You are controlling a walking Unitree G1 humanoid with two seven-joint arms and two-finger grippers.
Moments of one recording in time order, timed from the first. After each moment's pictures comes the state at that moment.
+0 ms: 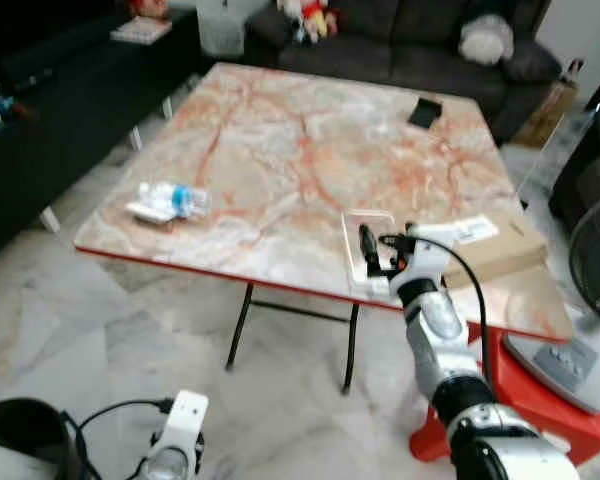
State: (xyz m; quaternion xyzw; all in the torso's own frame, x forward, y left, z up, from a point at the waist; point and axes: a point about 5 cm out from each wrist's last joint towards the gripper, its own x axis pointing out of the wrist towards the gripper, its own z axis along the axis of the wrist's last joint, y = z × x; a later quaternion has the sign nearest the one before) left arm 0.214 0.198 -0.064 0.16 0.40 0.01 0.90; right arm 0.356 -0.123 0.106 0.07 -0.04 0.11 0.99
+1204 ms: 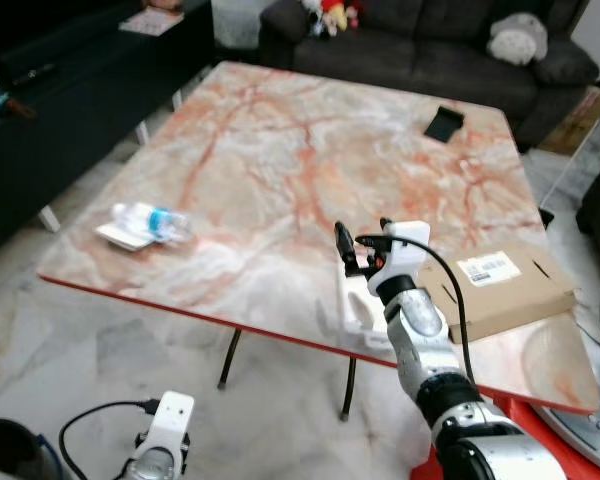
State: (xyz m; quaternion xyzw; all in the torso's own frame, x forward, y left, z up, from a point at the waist) left arm 0.214 0.186 -0.066 0.15 0.40 0.00 0.91; right arm 0.355 -0.131 0.103 0.06 -0.03 0.11 0.99
